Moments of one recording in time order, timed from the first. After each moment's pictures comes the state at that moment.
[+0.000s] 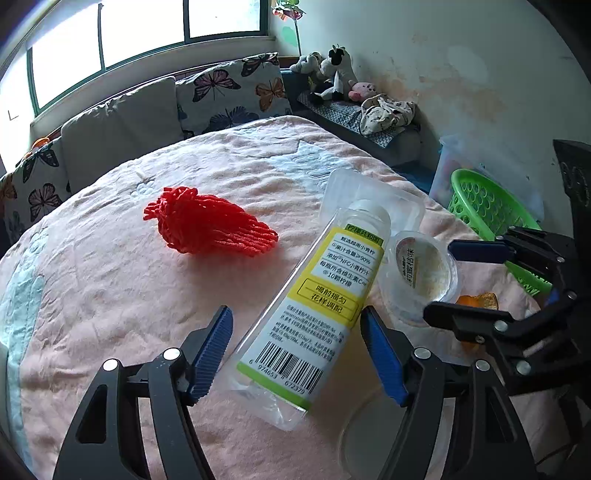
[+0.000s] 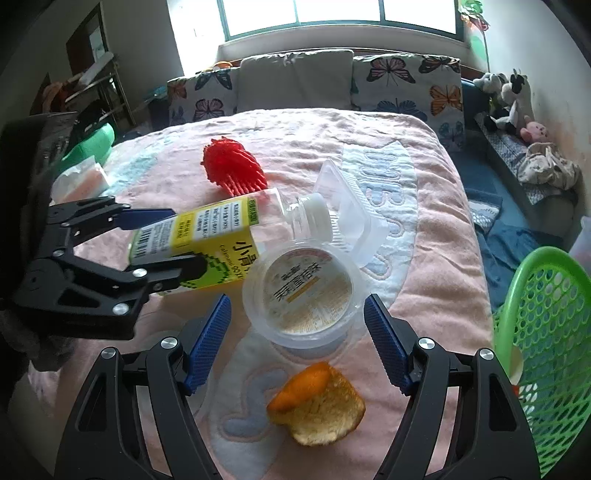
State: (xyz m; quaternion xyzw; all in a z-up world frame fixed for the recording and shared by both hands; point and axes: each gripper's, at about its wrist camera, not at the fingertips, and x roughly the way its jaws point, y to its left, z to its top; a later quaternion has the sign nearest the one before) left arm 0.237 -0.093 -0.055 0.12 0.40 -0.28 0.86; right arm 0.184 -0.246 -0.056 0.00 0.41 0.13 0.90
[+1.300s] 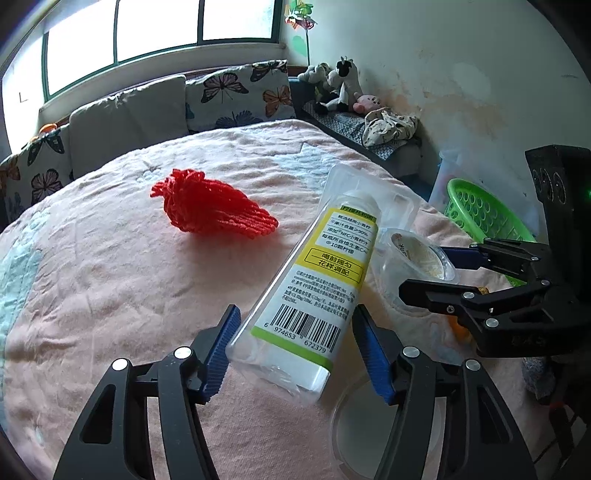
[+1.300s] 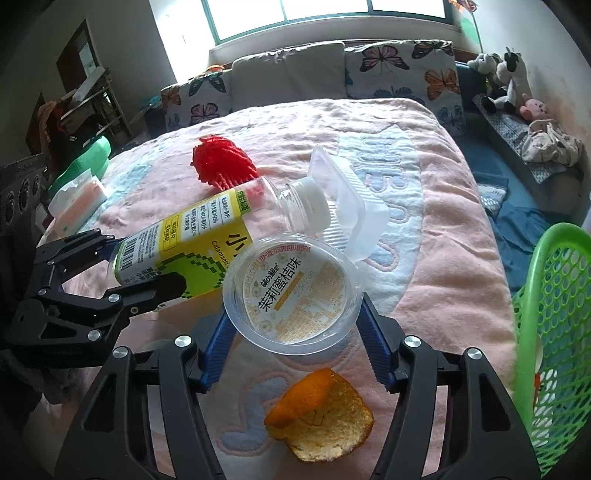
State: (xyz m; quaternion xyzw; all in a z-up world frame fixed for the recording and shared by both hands) left arm 0.219 -0.080 -0.063 0.08 0.39 -0.28 0.87; right arm 0.189 -0.254 -0.070 0.05 0.41 0.13 0.90
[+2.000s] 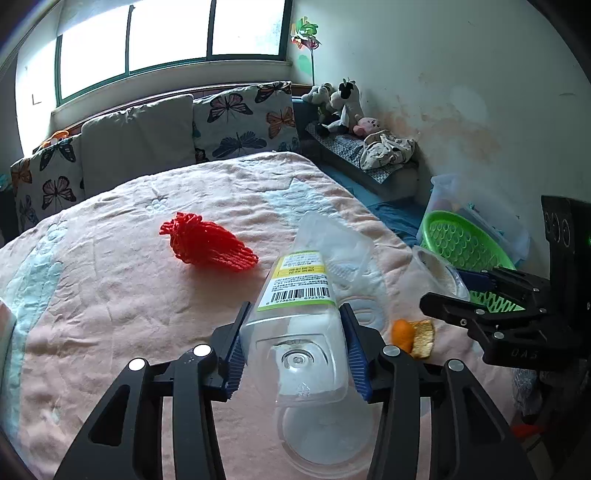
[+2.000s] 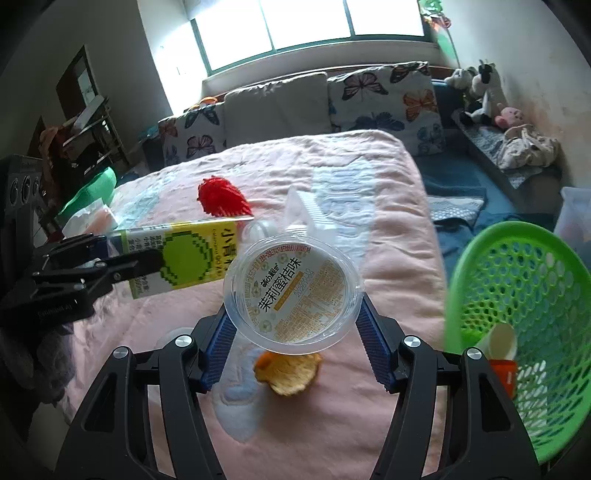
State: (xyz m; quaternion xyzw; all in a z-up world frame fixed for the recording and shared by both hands) left arm 0.188 -0.092 -0.005 0.06 0.37 -0.27 0.89; right arm 0.136 -0.292 -0.028 0.07 0.37 0.11 0.92
